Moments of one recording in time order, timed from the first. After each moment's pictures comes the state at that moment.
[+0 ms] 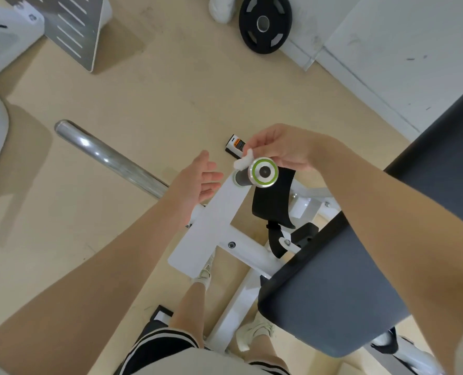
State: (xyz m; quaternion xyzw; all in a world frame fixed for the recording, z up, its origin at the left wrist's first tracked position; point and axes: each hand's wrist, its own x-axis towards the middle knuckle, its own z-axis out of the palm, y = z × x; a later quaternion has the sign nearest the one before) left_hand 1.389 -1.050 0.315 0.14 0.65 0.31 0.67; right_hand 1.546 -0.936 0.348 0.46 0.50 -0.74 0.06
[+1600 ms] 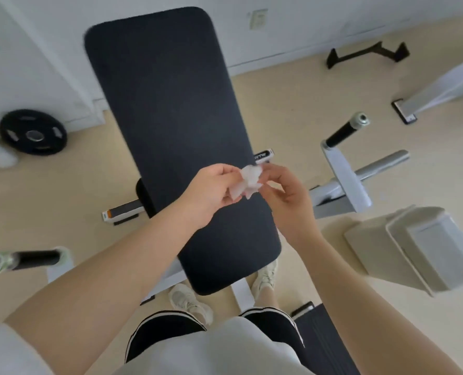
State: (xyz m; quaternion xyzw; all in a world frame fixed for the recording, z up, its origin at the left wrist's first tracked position) left_hand 1.776 -1.162 0.465 0.52 0.42 0.00 0.74; right_hand 1.856 -1.287 0.455 0.74 0.30 -0.26 -0.55
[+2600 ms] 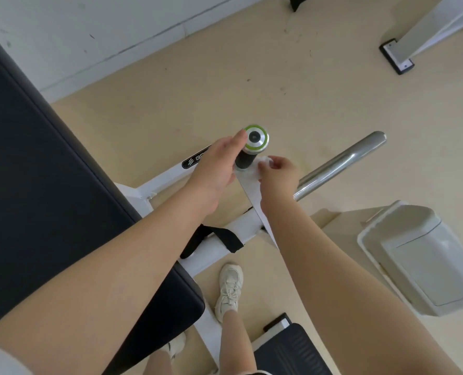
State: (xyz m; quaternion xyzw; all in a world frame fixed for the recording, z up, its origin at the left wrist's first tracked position) left_hand 2.139 -1.246 0.348 0.54 0.44 -0.06 0.71; right_hand 2.194 -1.322 0.292 0.80 -0.20 -0.29 -0.49
